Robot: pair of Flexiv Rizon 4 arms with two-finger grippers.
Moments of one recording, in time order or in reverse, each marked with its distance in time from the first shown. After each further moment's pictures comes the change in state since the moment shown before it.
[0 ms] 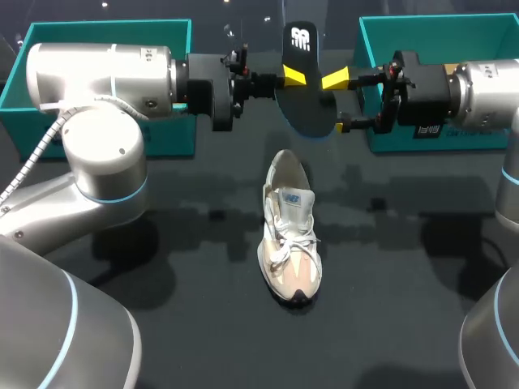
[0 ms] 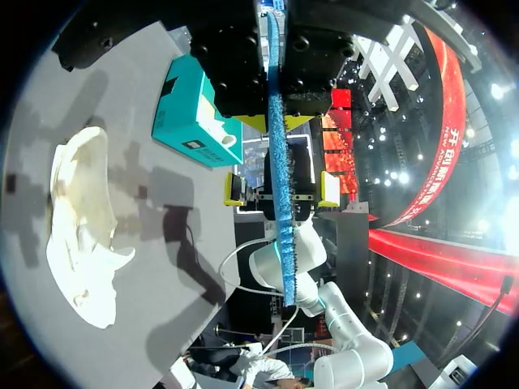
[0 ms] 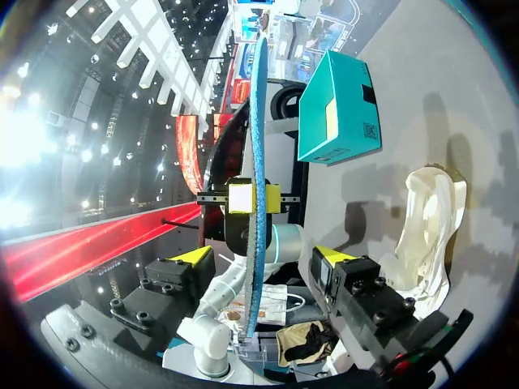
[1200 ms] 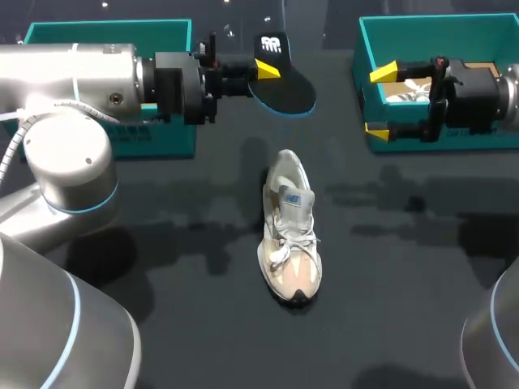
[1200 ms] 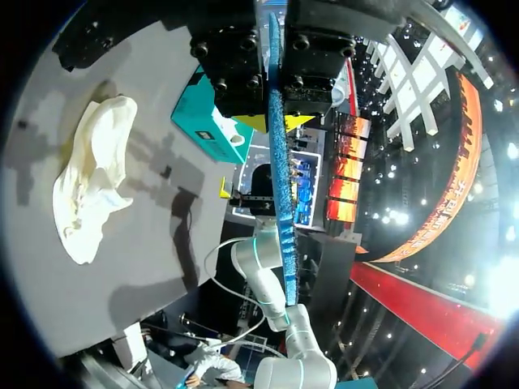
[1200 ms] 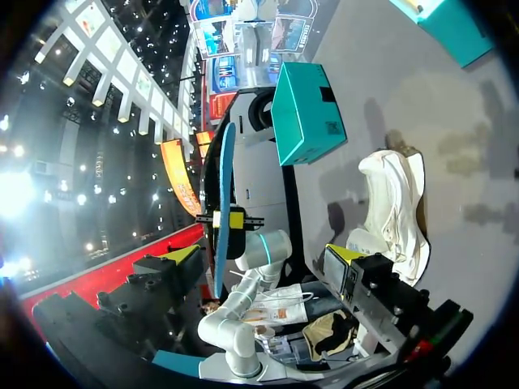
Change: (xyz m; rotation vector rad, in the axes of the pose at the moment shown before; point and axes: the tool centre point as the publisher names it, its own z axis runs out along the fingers) left arm -0.017 -0.013 -0.046 -0.060 -0.003 -0.251; right arm -0.014 0.009 -0.075 -0.047 -0.029 0.218
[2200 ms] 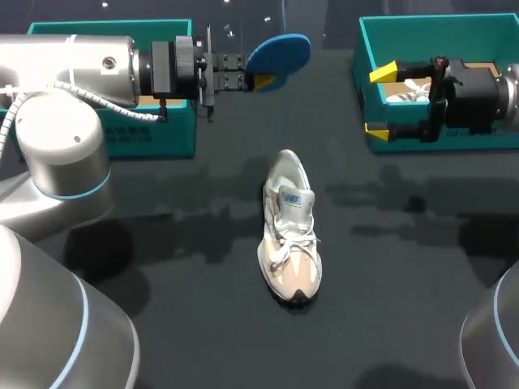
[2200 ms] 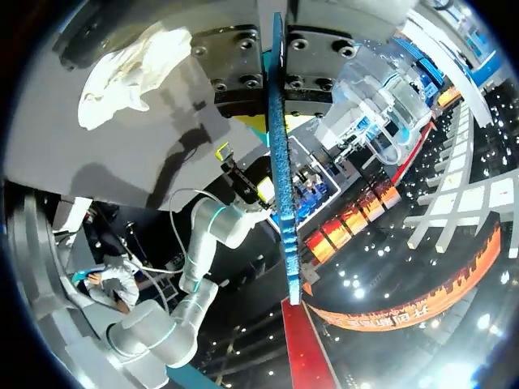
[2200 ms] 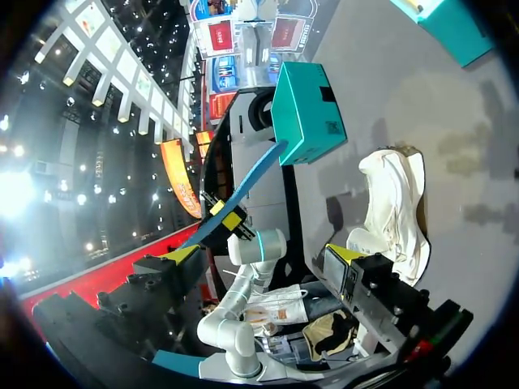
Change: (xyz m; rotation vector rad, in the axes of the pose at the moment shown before) left arm 0.002 0.002 -0.003 0.048 0.017 -0.688; right arm 0.000 0.000 0.000 0.000 -0.001 0.001
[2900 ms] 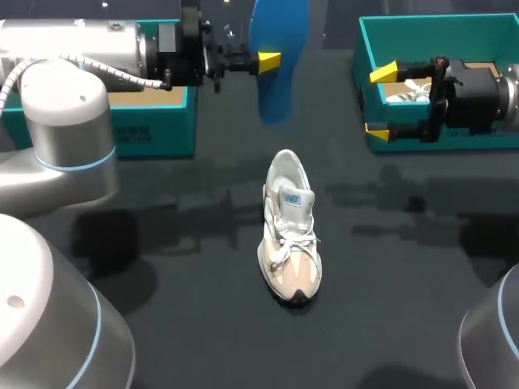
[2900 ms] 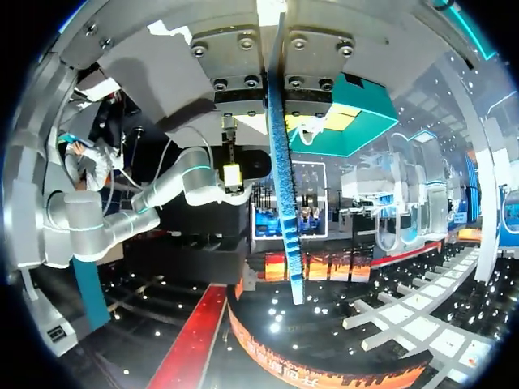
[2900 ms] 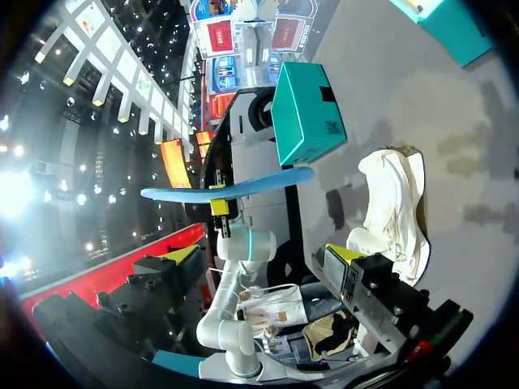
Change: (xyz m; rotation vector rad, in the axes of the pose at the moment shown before) left arm -0.019 0.007 0.008 -0.011 -0.007 -0.689; right arm 0.000 0.000 0.000 -0.001 0.000 0.000
